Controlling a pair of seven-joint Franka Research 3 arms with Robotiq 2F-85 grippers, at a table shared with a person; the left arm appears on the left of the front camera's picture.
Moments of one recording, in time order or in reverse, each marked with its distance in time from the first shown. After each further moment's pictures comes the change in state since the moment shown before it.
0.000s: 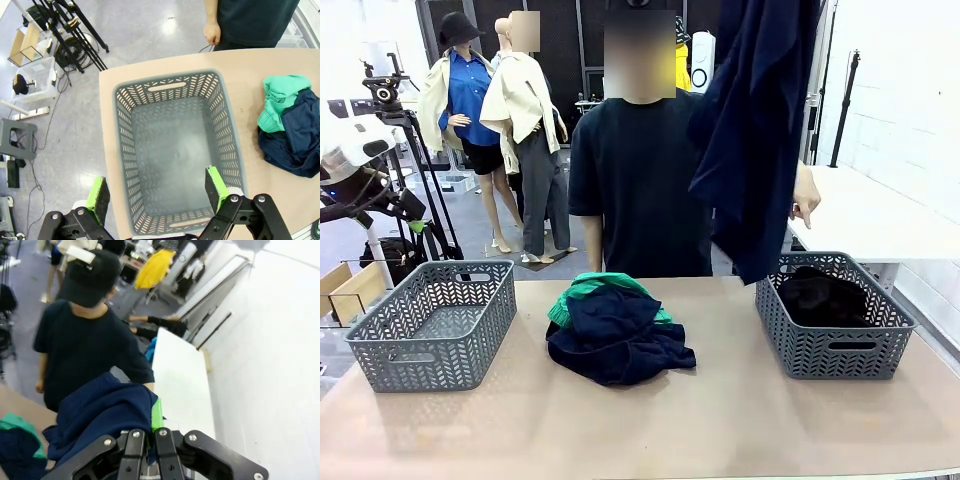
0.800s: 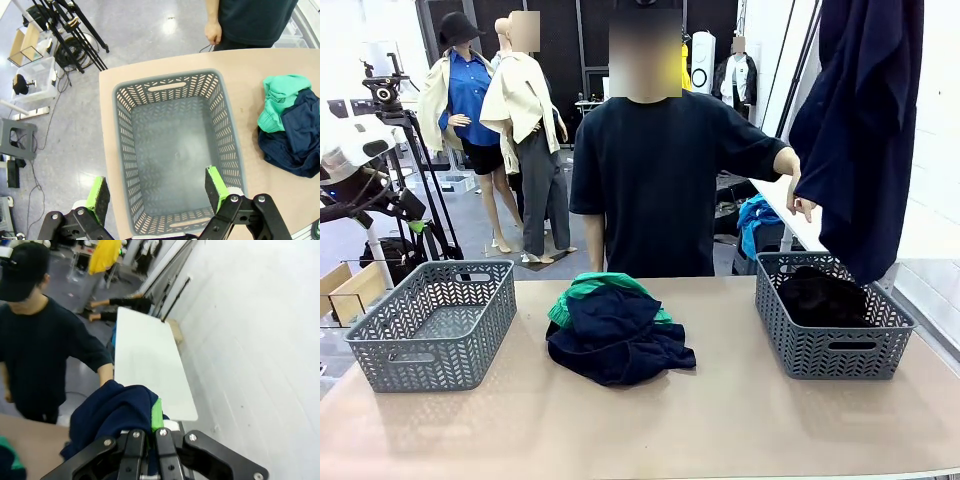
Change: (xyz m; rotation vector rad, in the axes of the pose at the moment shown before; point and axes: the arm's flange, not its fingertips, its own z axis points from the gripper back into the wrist) left arm 0.000 0.000 0.000 0.000 0.000 0.000; right arm -0.047 -0.086 -0.043 -0.174 0.121 -0.143
